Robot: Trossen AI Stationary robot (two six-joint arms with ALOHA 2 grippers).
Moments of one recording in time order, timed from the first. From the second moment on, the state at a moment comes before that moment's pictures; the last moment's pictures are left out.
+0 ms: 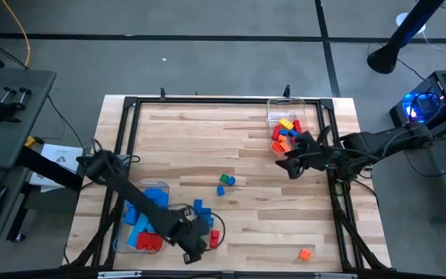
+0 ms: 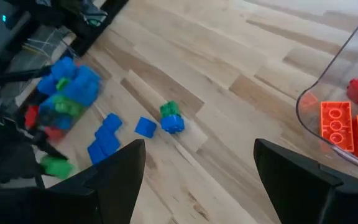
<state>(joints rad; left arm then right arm) -0.65 1.96 1.42 -0.76 -0.09 -0.95 0.28 0.94 0.95 -0.80 0.42 1.05</state>
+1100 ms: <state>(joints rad) -0.94 1.54 1.21 -1.09 0.05 -1.79 0.31 0.94 0.95 -0.66 0.33 1.01</state>
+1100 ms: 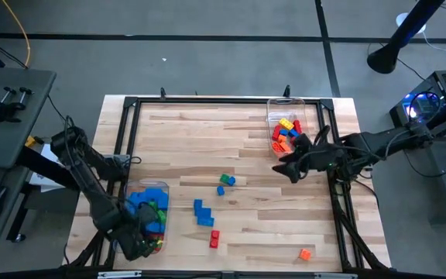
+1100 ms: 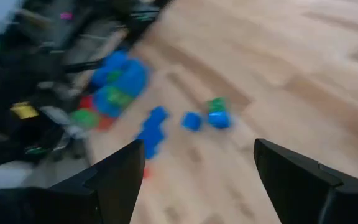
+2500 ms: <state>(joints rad) -0.60 2.38 1.93 -0.94 -0.07 -1.88 0.58 0.99 0.95 -0.97 0.45 1.18</state>
